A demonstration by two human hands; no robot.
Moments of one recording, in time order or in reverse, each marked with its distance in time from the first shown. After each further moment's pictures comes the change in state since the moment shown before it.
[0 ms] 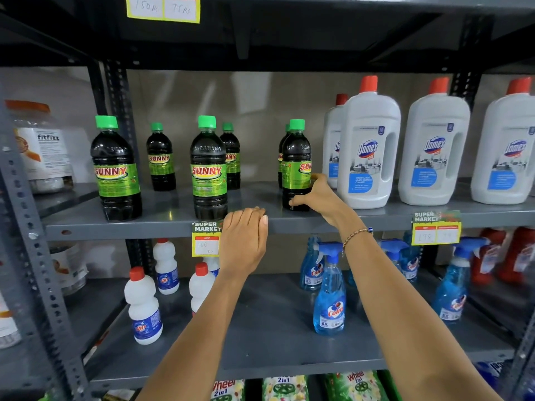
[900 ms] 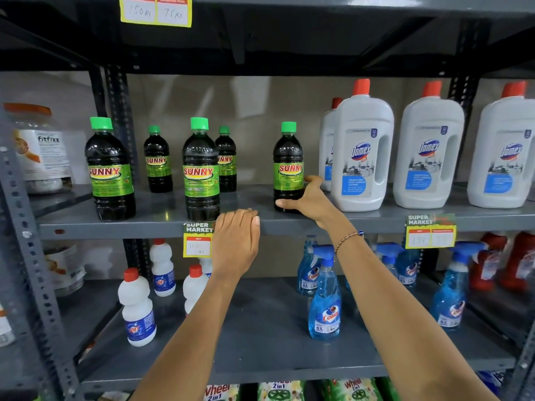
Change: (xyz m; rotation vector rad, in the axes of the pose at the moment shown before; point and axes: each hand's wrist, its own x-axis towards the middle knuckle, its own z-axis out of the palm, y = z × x) left_hand 0.000 0.004 0.003 0.055 0.058 0.014; right_hand -0.004 0.002 0.001 -0.007 -0.015 -0.055
